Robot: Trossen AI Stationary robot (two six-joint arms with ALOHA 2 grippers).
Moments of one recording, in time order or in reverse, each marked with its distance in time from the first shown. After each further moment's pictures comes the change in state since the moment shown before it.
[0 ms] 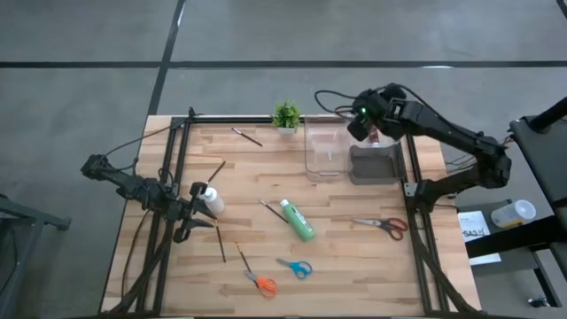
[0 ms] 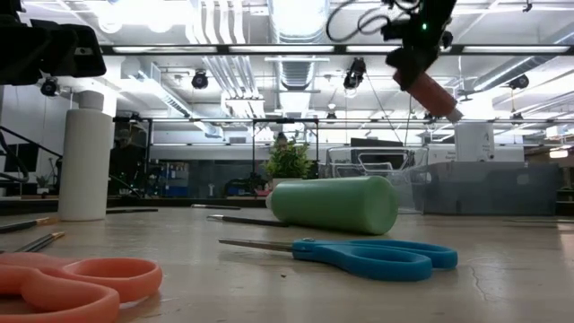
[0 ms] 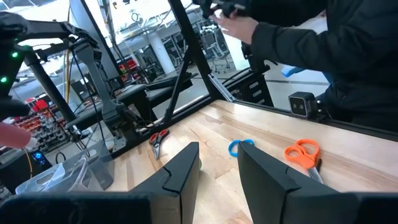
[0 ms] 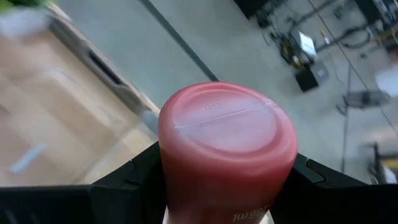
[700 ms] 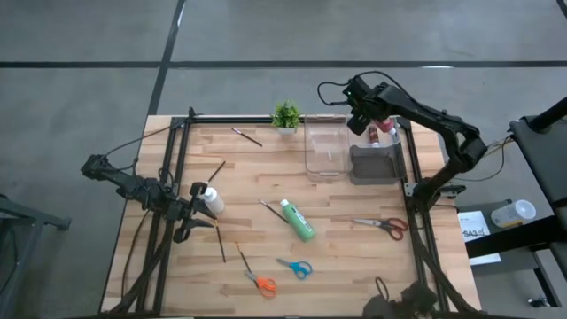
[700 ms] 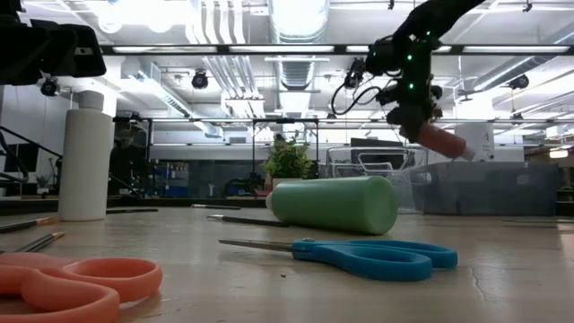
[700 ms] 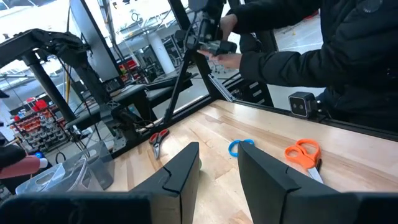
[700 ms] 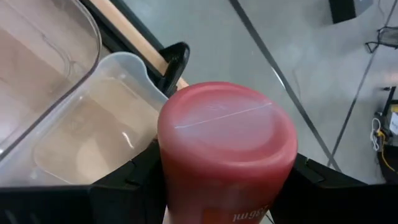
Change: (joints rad) left arm 0.000 0.000 0.000 0.000 0.000 0.000; right arm -0.280 0.280 0.000 0.019 -0.168 -0.116
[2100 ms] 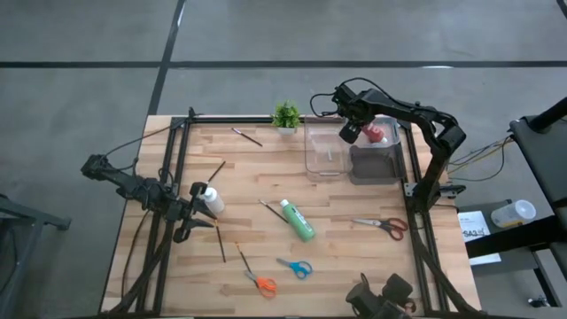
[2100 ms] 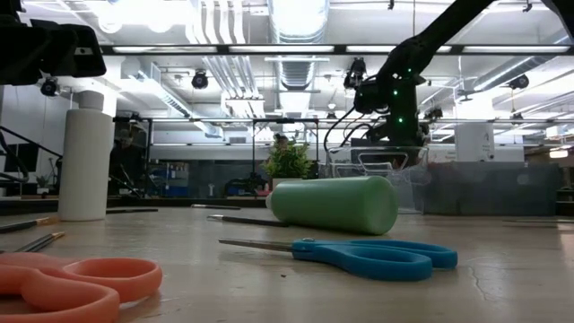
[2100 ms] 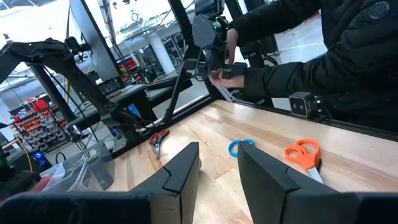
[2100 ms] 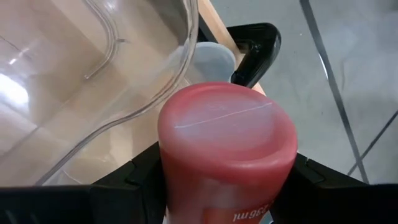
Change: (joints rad) left arm 0.000 0.000 0.000 0.000 0.000 0.000; right arm -0.018 0.211 -0.007 0.055 -0.149 -0.046
